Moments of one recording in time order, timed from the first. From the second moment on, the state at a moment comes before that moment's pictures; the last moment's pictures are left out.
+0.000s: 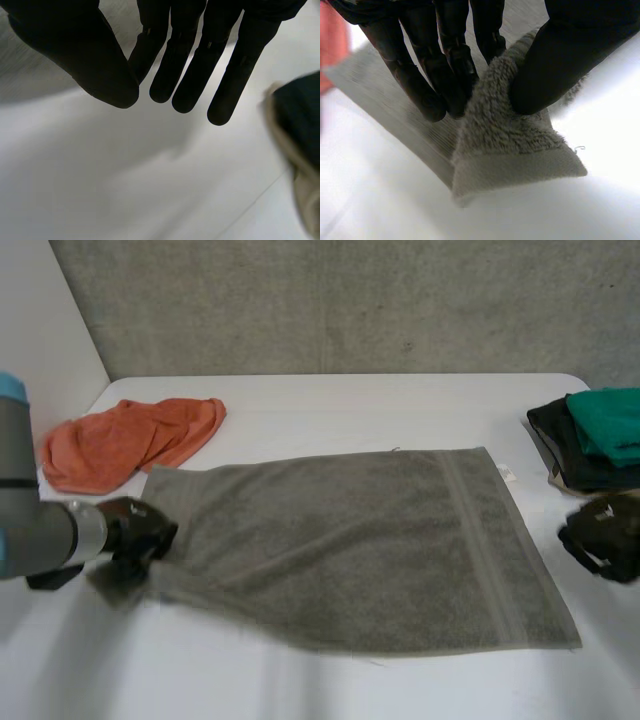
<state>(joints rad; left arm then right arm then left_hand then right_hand) 4.56 -2.07 -1.36 2.61 -1.39 3.89 1.37 -1.17 1.55 0.47 1.09 1.97 1.13 1.19 1.18 1.19 1.01 1.13 1.18 1.19 1.19 1.02</state>
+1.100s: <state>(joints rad) 4.53 -2.40 -0.91 2.52 -1.50 3.62 1.60 -1.36 1.87 0.26 1.07 2.39 1.13 1.19 1.18 1.19 1.01 0.58 0.59 0.60 0.60 0.43</state>
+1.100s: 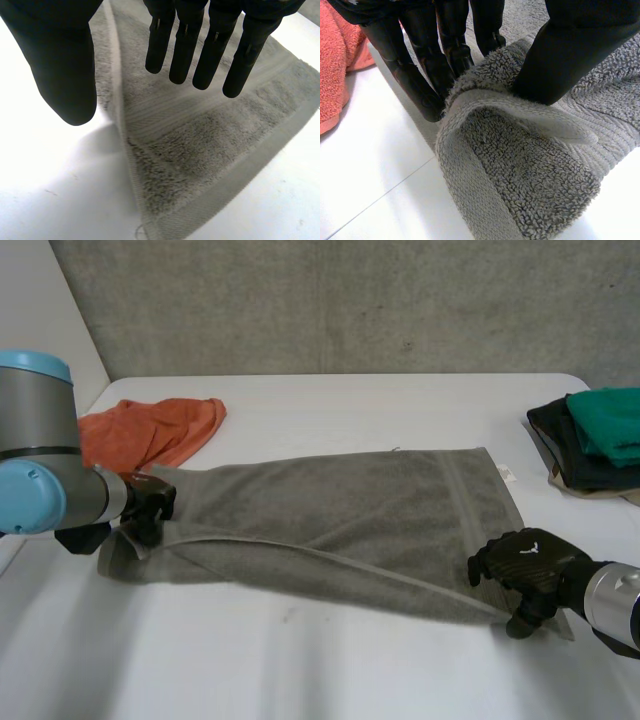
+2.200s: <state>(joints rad) 4.54 -2.08 -0.74 3.46 -1.38 3.04 1.79 -1.14 1.07 -0.80 1.39 2.73 1.13 1.20 1.19 1.20 1.01 1.13 1.18 1.19 1.19 1.00</state>
